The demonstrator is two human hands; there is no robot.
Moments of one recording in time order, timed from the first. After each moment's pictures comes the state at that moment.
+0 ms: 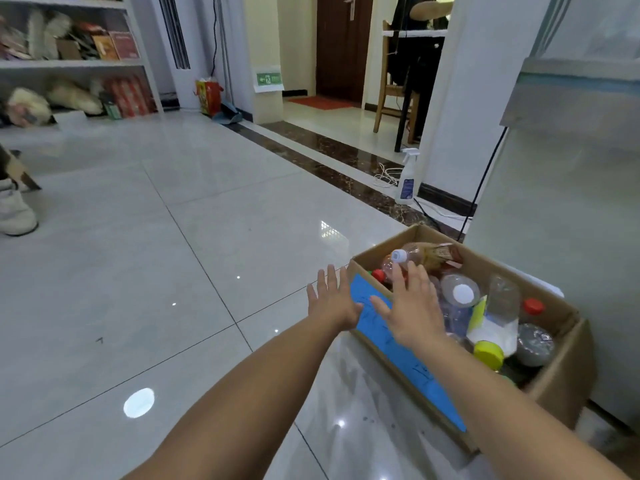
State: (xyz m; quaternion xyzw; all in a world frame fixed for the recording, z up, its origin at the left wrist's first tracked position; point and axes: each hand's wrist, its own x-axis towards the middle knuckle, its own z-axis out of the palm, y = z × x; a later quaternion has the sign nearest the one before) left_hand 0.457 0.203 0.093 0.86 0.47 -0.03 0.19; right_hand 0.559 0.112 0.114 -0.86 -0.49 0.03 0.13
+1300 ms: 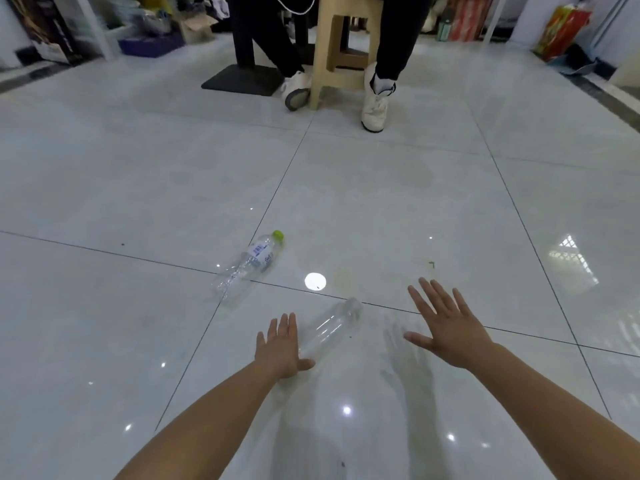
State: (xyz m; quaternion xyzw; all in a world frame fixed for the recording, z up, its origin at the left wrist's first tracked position) left_hand -0.221 0.157 -0.081 0.53 0.78 -0.09 0.32; right_hand 0.051 0.275 -0.013 -0.46 -0.87 0.01 -0.16
